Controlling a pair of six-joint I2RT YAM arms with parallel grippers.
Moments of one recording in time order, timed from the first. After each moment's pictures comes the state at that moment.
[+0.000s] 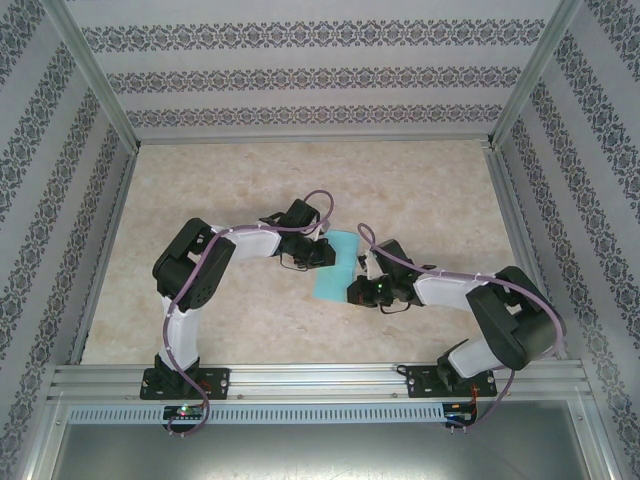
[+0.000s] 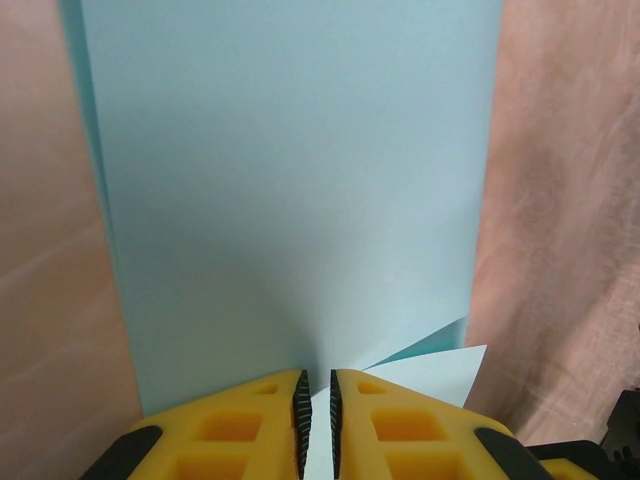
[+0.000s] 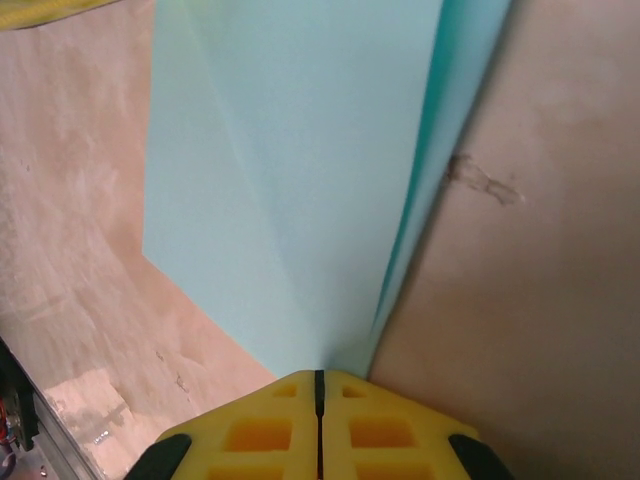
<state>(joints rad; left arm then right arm) -0.59 2.02 1.20 -0.23 0.51 -0.62 0.53 1.47 0.49 -0.08 -0.53 0.63</state>
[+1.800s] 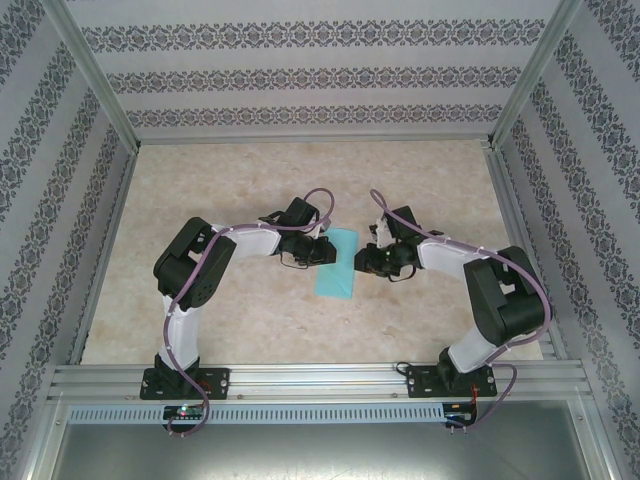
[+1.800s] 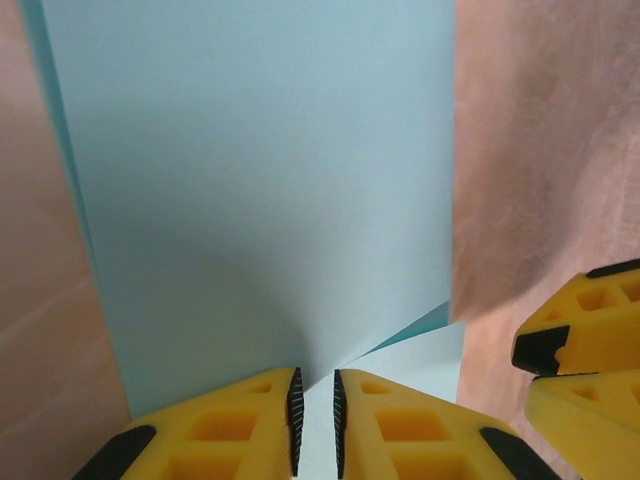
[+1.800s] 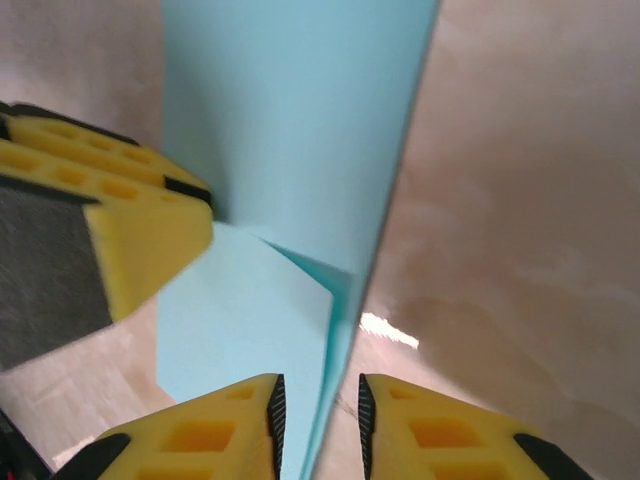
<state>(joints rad) -0.58 2.03 1.21 -0.20 0.52 -0.59 0.34 1.62 0.80 -0.31 -0.55 0.47</state>
